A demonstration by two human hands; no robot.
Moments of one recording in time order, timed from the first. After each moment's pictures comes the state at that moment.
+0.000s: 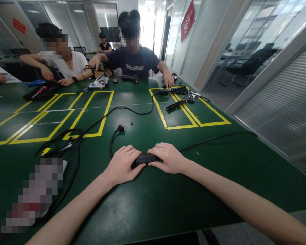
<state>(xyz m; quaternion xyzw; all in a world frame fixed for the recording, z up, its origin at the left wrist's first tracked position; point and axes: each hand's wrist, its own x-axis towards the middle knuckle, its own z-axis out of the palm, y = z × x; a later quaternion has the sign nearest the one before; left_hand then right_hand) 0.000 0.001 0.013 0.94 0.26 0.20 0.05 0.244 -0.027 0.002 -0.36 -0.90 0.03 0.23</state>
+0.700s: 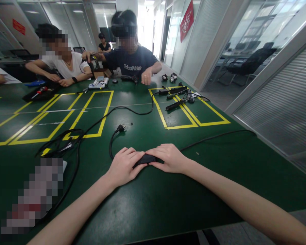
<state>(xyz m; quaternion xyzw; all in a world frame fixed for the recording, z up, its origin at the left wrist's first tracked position) 0.002 -0.002 0.004 0.94 0.25 0.23 0.04 0.247 -0.027 -0.001 -0.31 -0.90 -0.01 0.30</state>
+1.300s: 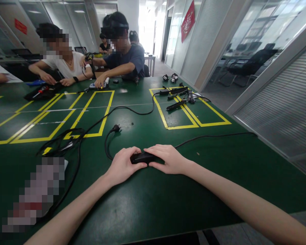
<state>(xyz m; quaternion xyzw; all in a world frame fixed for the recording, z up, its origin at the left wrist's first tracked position) 0.005 -0.002 0.013 0.84 0.41 0.22 0.29 0.245 -0.028 -0.002 -0.33 -0.90 0.06 0.28</state>
